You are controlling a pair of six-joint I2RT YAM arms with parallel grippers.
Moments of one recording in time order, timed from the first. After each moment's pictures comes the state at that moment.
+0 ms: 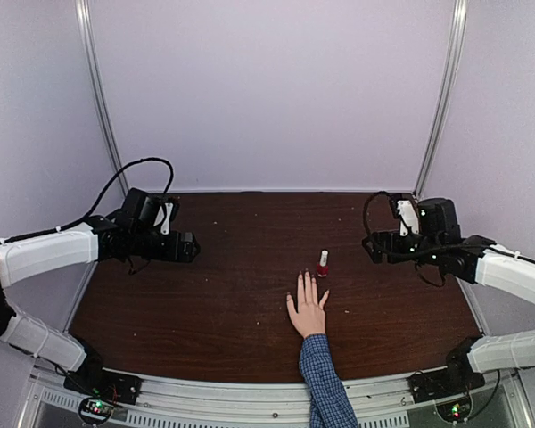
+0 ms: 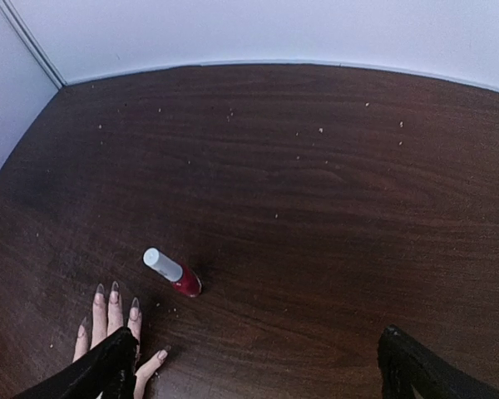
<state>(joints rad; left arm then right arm) -0.52 1.31 0.87 -0.34 -0.04 -0.34 0.44 1.05 0.69 -0.18 0.00 0.26</state>
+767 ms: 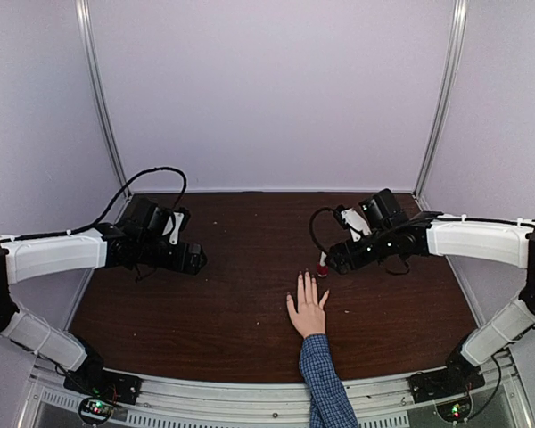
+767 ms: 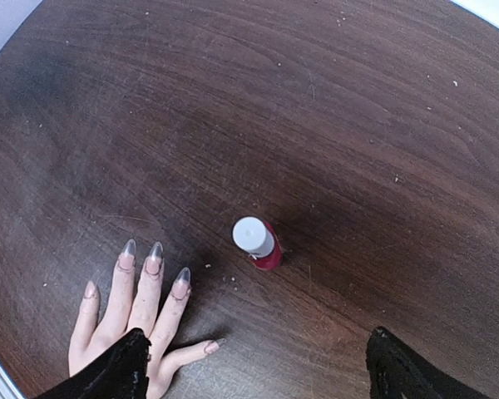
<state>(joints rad) -0.58 1.37 0.84 -0.29 -0.06 -0.29 0.61 1.45 0.95 -0.34 -0.06 0.16</state>
